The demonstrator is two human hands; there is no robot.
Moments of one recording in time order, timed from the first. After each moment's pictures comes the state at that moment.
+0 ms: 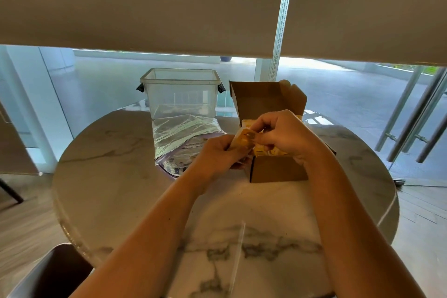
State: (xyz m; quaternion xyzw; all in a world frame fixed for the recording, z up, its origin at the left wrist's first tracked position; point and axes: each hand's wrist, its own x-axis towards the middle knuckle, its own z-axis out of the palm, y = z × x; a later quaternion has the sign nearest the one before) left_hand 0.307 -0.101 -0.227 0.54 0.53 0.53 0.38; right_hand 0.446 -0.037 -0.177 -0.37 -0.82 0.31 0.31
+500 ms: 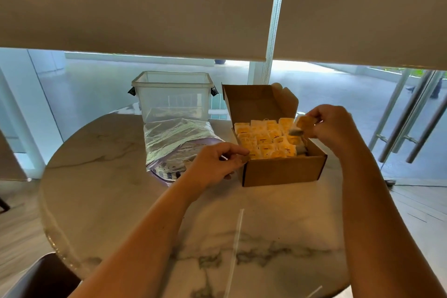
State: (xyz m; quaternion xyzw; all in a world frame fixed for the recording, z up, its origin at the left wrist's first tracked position) left_hand 0.307 -0.097 -0.234 0.61 0.55 0.49 0.30; right_hand 0.521 0.012 -0.175 -0.54 -0.73 0.09 0.40
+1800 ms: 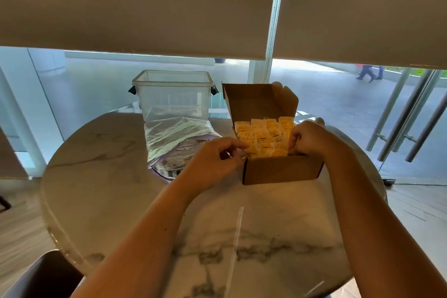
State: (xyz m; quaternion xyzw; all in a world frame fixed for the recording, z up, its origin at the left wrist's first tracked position) left_hand 0.308 -0.105 -0.227 0.66 0.56 0.46 0.19; right_hand 0.504 0.016 -0.186 -0.56 -0.82 0.04 0.10
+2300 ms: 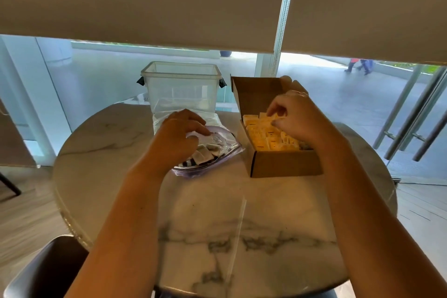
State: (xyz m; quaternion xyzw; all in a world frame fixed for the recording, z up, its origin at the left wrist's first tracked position) left_hand 0.236 -0.115 -0.219 0.63 0.65 0.42 0.00; right_hand 0.457 -0.020 -0.163 -0.42 -0.86 0.03 0.28
